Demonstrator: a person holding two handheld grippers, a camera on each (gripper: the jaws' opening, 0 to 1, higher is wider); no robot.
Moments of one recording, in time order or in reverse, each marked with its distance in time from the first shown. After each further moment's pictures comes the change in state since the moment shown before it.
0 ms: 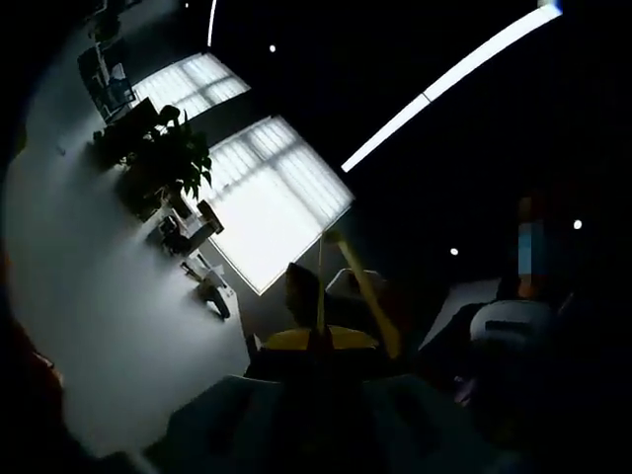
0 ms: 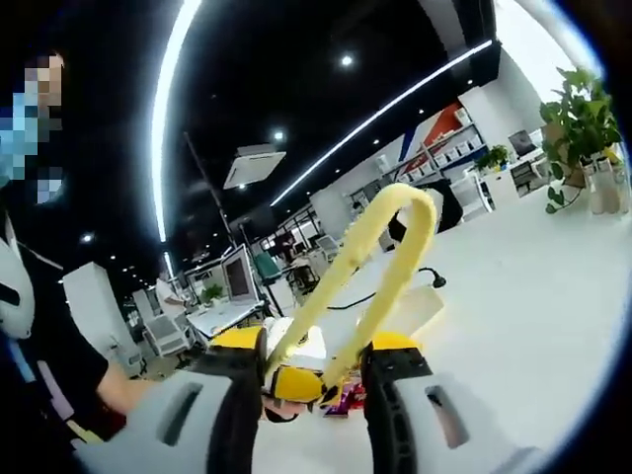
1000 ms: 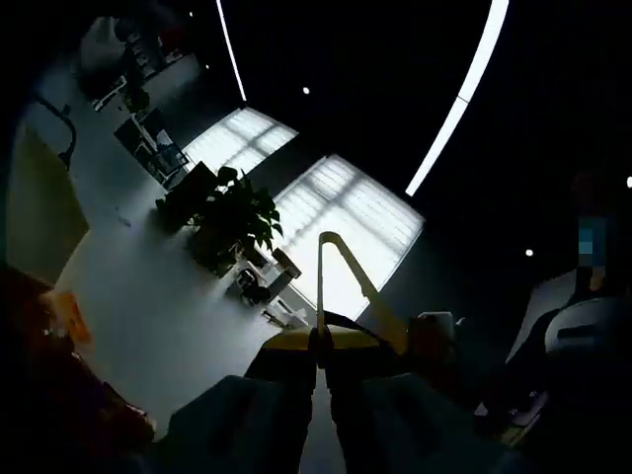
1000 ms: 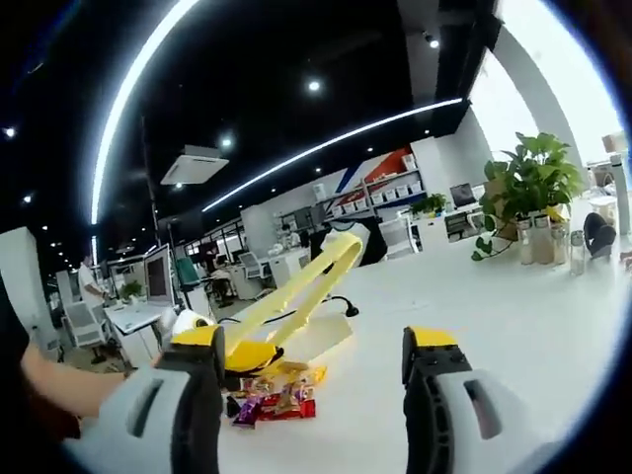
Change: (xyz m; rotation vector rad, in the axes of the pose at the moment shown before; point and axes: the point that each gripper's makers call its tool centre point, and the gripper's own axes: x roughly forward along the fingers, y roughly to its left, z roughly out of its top) left arm -0.017 0.040 0.043 0.194 -0.169 0.331; right arm -0.019 -0.060 0.017 -0.190 -0.096 -0.340
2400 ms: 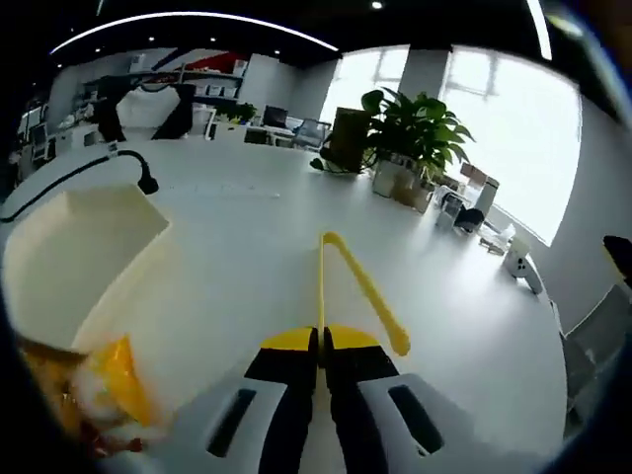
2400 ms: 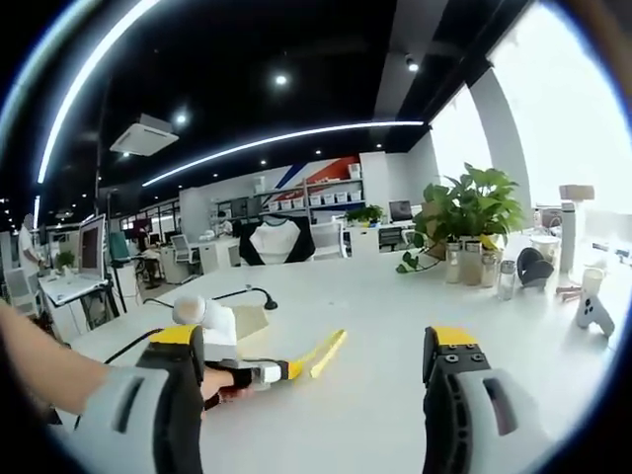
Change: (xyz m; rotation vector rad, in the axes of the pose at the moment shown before) left arm 0.029 0.198 -0.033 0.281 0.220 0.909; right arm -0.026 -0.067 -0.002 -0.146 0.023 -0.338
